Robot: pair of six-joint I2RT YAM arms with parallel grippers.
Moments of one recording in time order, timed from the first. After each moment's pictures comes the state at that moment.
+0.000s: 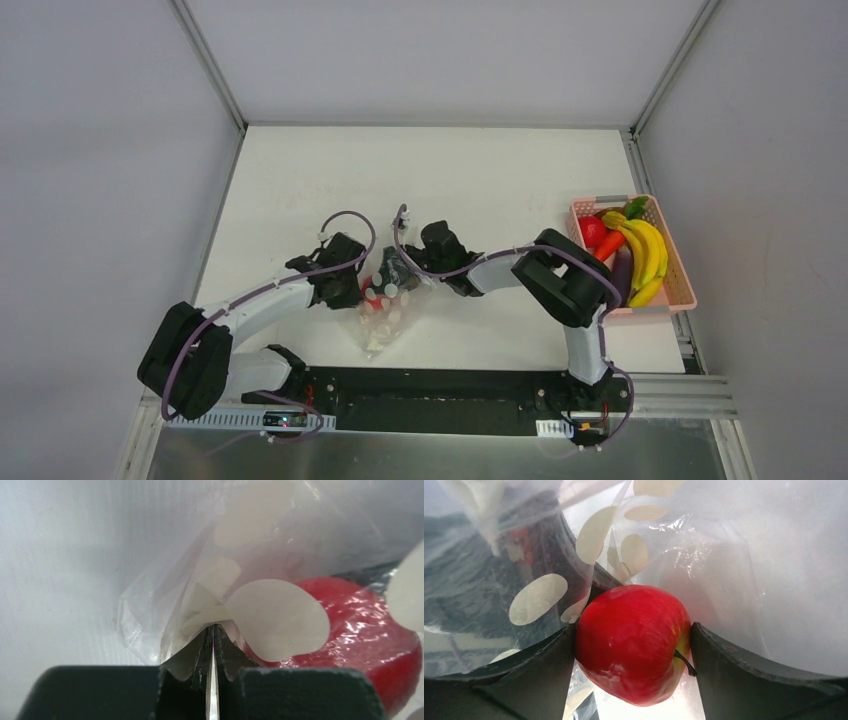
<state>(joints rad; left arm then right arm) -0.55 1.21 0.57 -0.53 -0.16 -0.72 0.91 2.02 0.97 0.62 -0.58 0.74</state>
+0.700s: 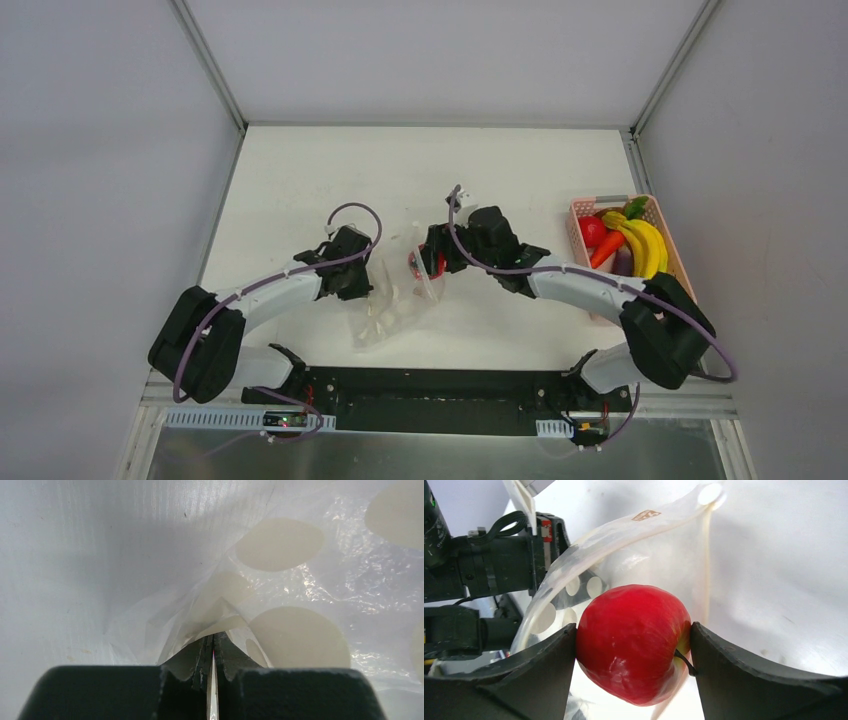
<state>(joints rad) -0.55 1.30 0.60 -0.40 -0.16 -0.75 0.80 1.48 0.80 0.19 -0.25 0.53</state>
